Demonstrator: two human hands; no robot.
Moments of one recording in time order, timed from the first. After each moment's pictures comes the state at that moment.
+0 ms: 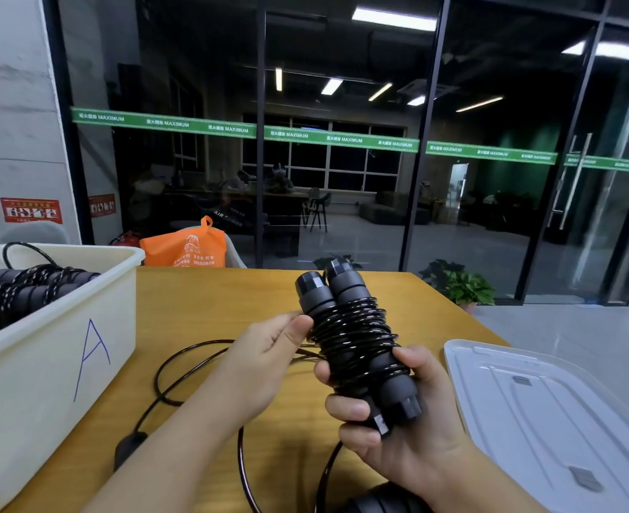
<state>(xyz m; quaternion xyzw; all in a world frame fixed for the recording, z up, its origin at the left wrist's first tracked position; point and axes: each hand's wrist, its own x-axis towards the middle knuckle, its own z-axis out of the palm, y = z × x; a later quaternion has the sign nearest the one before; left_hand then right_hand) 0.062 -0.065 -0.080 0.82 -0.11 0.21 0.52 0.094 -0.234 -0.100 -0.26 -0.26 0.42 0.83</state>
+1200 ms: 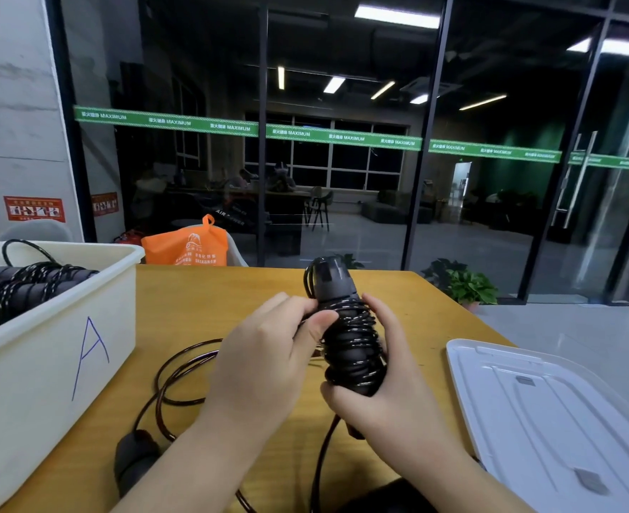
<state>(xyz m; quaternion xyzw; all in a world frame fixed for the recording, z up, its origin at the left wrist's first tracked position) 0.053 -0.082 -0.074 0.83 -0.10 0.47 0.28 0.076 -0.230 -0.090 -0.76 -0.30 -0.06 0.58</state>
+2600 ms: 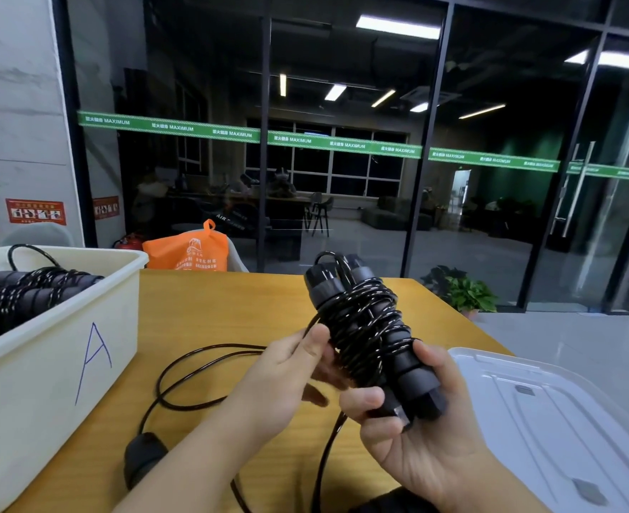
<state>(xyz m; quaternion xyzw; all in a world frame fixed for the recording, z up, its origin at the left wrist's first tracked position) 0.059 -0.085 -0.084 0.73 -0.12 0.12 0.66 0.096 -0.244 -0.093 -0.19 -0.28 0.48 0.81</state>
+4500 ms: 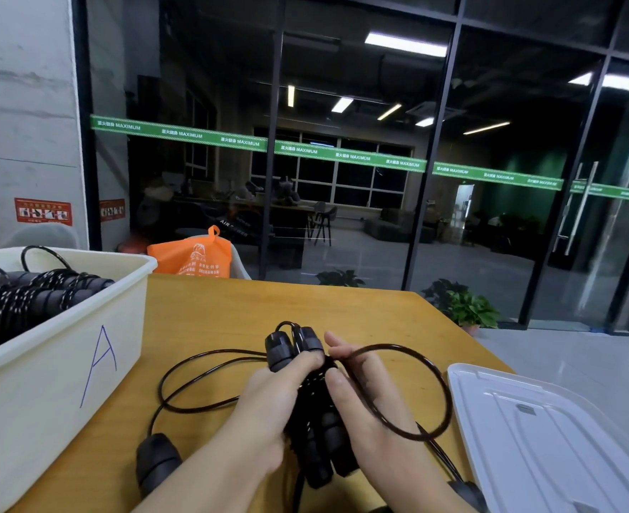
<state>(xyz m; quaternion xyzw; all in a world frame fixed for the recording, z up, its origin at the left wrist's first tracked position) 0.065 -0.095 -0.087 0.56 0.15 0.12 0.81 0.085 -0.213 -0.108 -0.69 -0.34 -0.06 0.64</state>
